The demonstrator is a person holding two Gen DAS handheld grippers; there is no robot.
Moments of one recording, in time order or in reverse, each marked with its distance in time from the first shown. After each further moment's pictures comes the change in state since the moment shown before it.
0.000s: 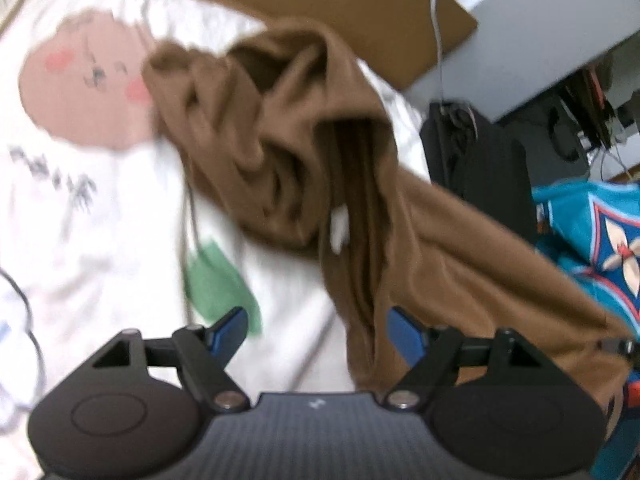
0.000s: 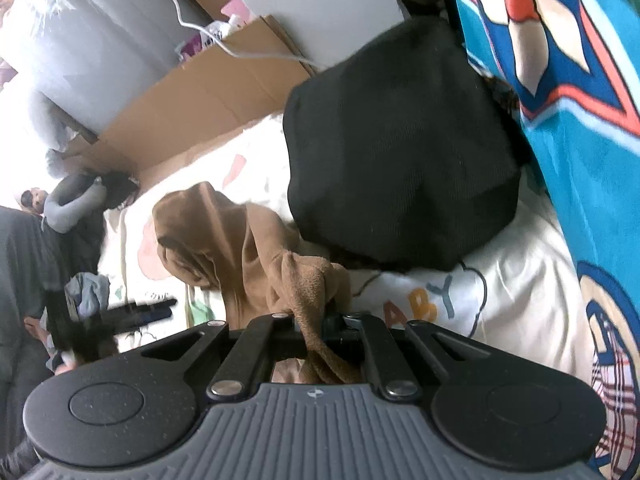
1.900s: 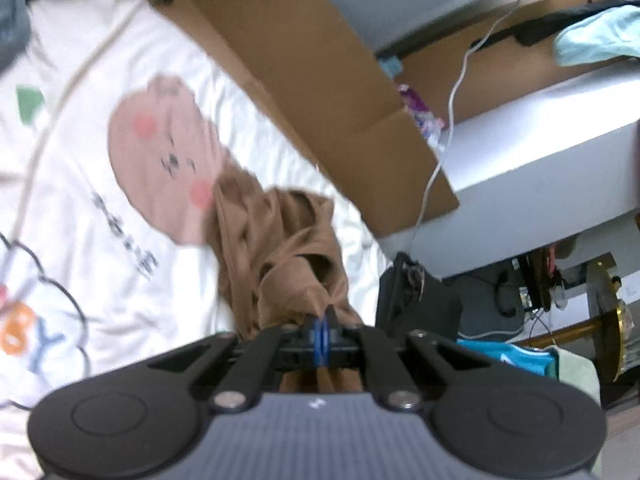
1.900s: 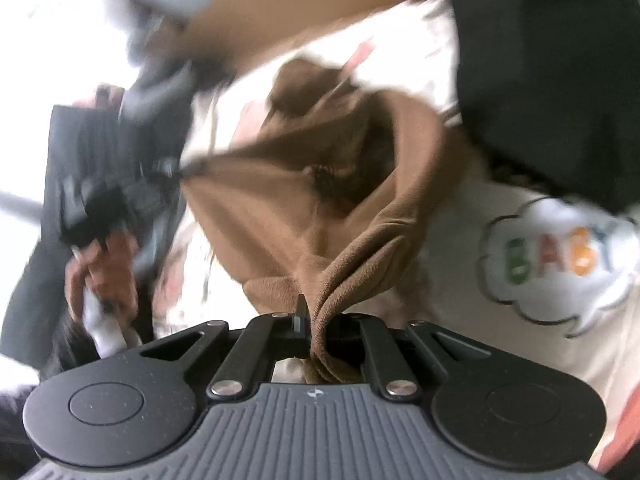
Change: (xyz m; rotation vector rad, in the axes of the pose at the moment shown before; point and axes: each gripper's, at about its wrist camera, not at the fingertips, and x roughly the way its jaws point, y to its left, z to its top) left arm -0.131 0.052 0.018 -0.322 -0.321 -0.160; right arm 0.075 0.100 -0.039 -0.210 0.362 0.273
